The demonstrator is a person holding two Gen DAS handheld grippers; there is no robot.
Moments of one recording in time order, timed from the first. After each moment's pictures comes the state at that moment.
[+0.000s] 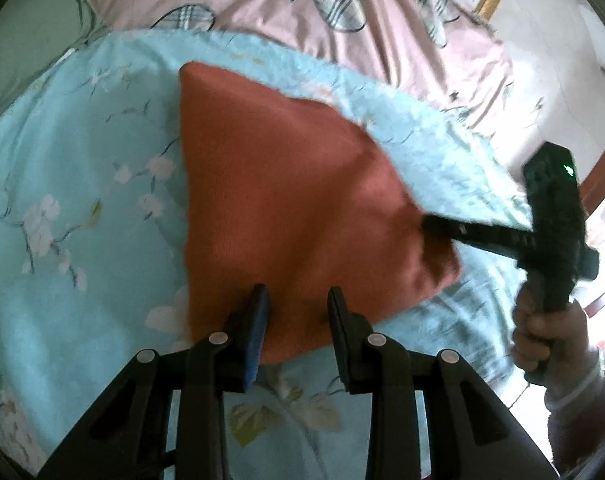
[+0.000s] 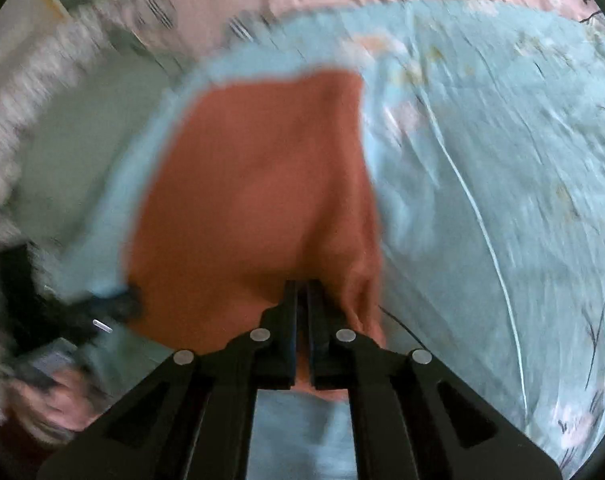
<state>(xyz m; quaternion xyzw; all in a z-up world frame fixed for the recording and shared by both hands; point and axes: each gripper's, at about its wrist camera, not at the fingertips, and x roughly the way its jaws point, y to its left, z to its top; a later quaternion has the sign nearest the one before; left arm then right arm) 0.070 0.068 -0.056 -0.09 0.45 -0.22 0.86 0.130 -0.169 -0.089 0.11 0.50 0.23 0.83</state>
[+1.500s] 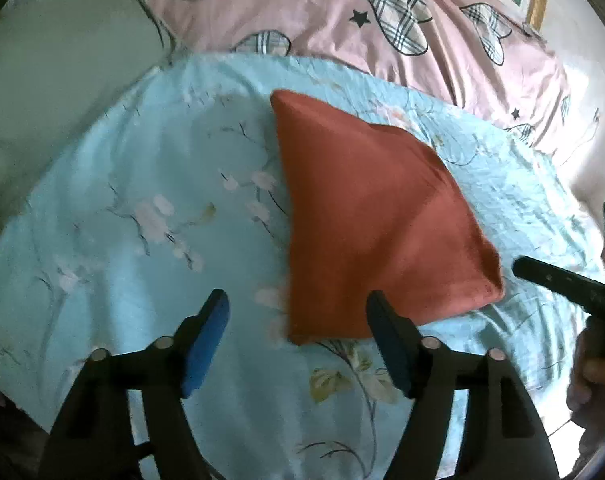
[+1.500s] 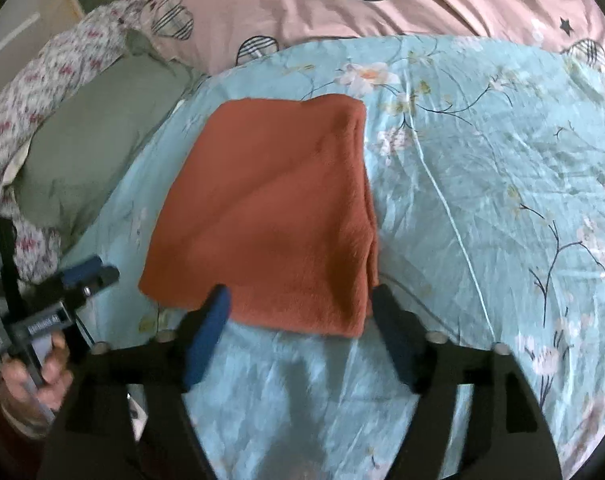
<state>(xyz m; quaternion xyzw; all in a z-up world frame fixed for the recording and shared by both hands) 0.039 0.096 -0.019 -0.05 0.42 -0.08 0.90 0.066 -0.172 -0.029 0.07 0.45 0.23 0.86</state>
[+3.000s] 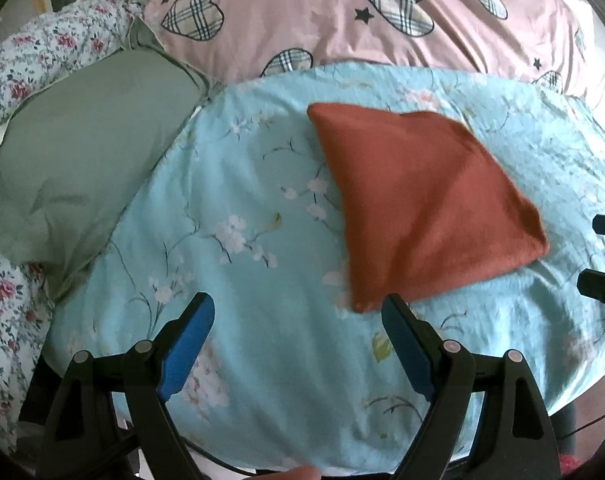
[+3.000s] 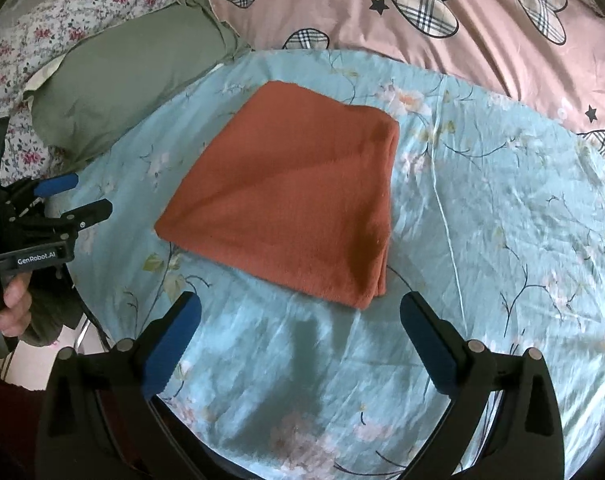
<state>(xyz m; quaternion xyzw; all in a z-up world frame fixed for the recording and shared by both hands) 0.007 0.091 0.009 0.09 0.41 0.00 0.91 0.032 -0.146 0.001 -0.05 0.43 0.24 0.87</state>
